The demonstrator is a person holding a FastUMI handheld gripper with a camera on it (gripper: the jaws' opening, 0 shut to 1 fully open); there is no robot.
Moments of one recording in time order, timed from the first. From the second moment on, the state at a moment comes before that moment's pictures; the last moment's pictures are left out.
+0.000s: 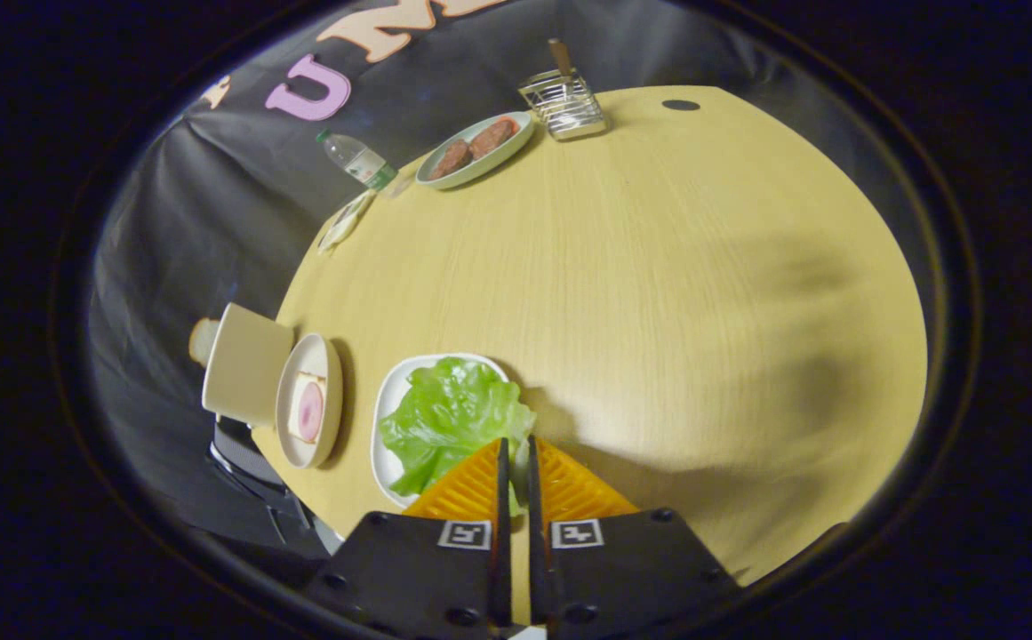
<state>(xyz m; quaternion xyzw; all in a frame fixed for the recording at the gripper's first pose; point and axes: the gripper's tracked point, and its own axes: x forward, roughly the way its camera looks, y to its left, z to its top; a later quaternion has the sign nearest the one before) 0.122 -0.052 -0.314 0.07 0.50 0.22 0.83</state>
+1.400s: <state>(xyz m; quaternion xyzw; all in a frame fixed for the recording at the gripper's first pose) 0.049 0.148 -0.170 0.19 0.44 0.34 0.81</state>
